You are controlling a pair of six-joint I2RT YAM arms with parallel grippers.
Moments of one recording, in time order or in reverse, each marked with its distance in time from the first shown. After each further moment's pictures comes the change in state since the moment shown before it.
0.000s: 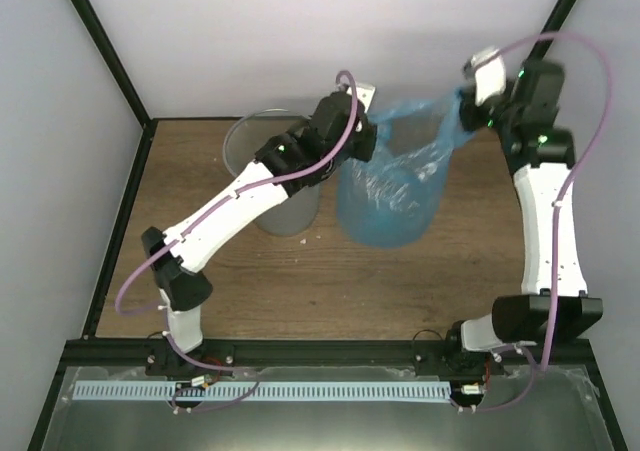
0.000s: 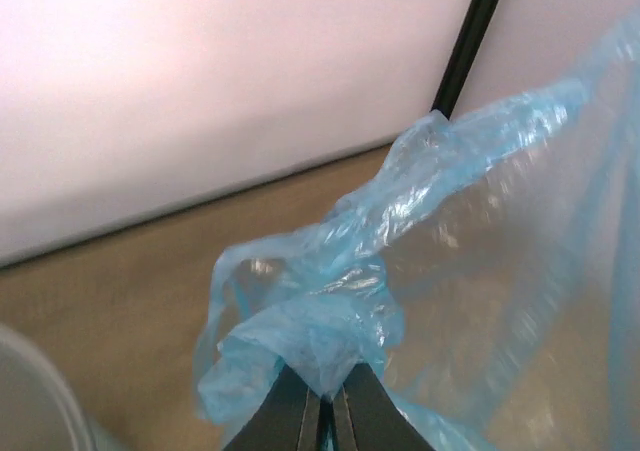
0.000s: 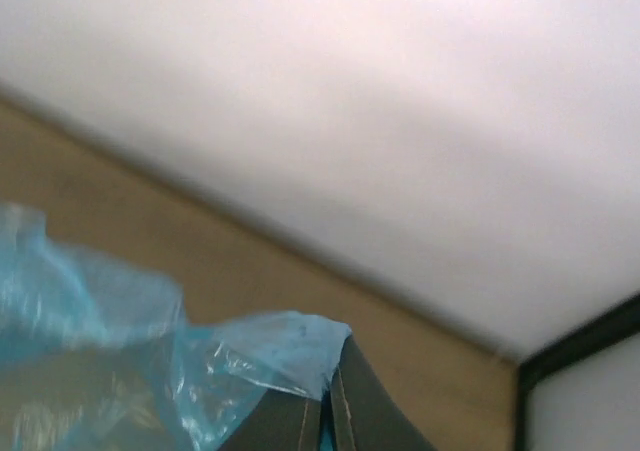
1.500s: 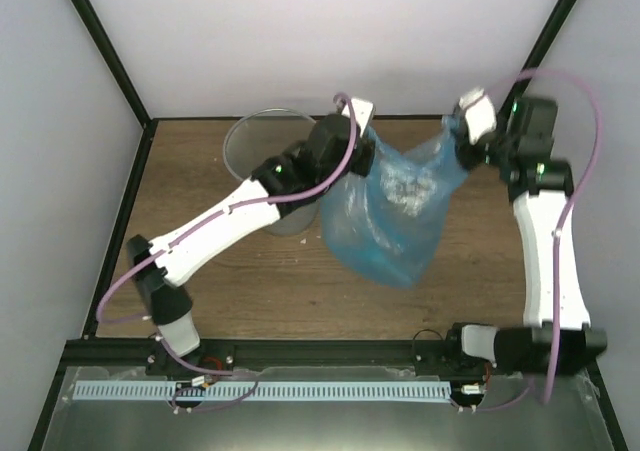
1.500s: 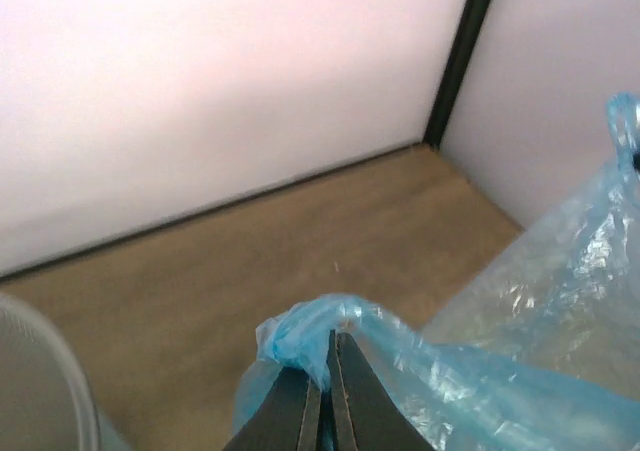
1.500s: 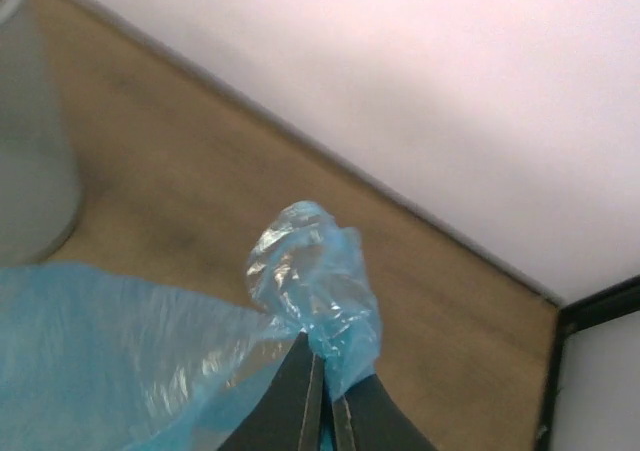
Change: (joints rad) left arm -0.079 -0.141 -0.236 0.191 -0.055 0.036; right arm -0.011 -0.166 -0.169 -0.100 -0.055 -0.148
